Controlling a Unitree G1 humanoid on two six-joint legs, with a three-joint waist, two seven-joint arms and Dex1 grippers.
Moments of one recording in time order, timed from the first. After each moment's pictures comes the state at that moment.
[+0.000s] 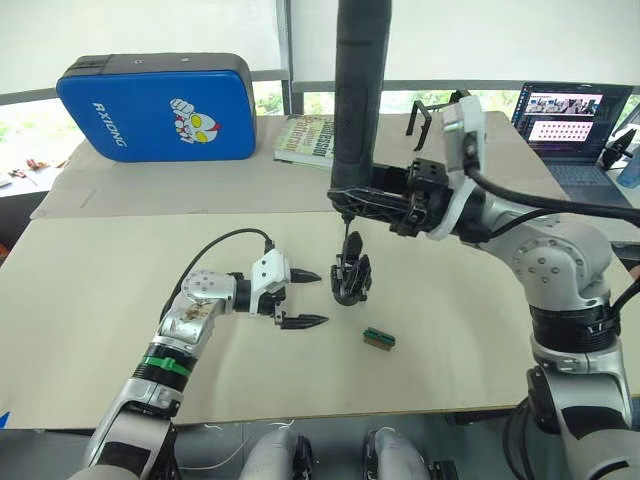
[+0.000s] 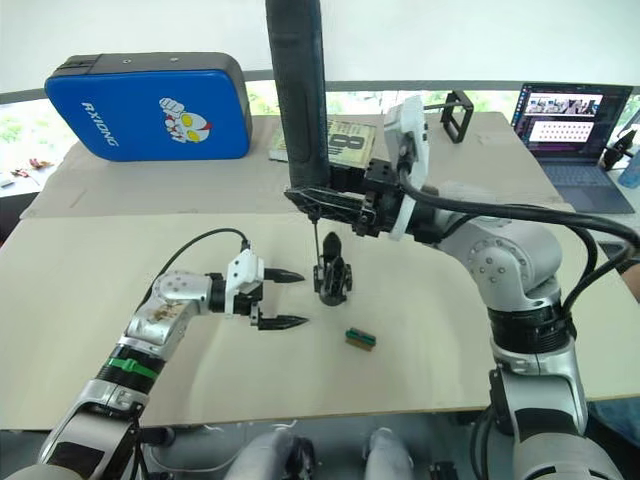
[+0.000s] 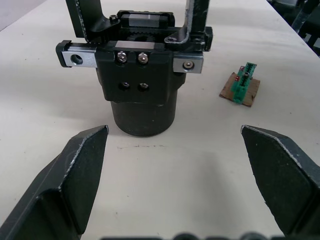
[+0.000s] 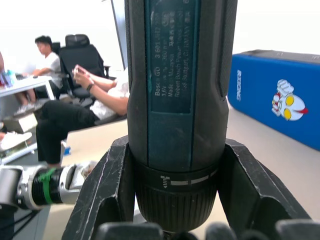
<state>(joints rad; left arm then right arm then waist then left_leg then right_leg) -0.55 0.45 -0.20 0.32 -0.23 0.05 -1.23 -0.82 -0.55 0.04 -0.20 0.86 0.71 0.80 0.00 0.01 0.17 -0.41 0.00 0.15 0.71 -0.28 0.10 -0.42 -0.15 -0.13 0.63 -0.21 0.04</state>
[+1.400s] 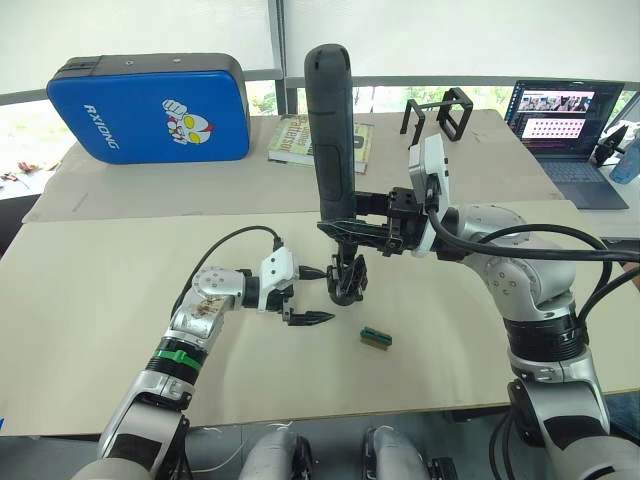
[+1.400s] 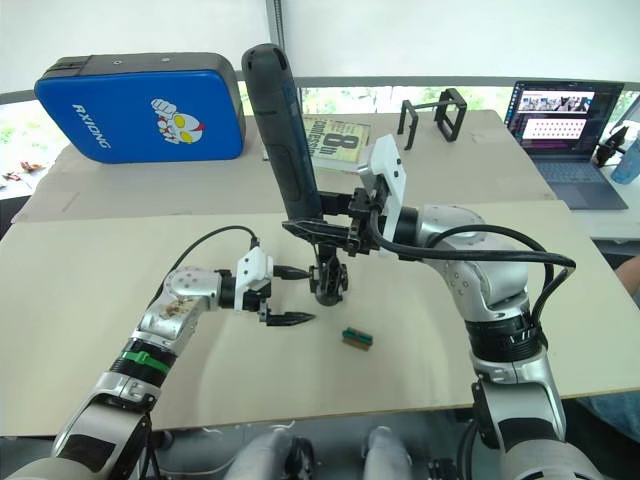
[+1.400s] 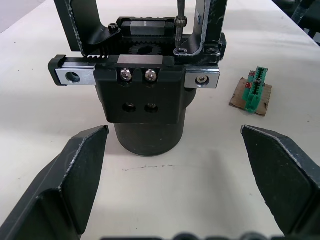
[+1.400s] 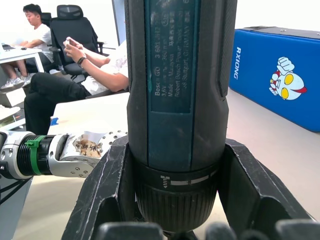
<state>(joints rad) -0.59 0.41 -0.21 0.37 -0.19 0.02 -1.23 -0.76 -0.48 0.07 -0.18 0.64 0.64 0.92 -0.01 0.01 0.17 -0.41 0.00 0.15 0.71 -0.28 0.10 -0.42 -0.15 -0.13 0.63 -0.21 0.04</state>
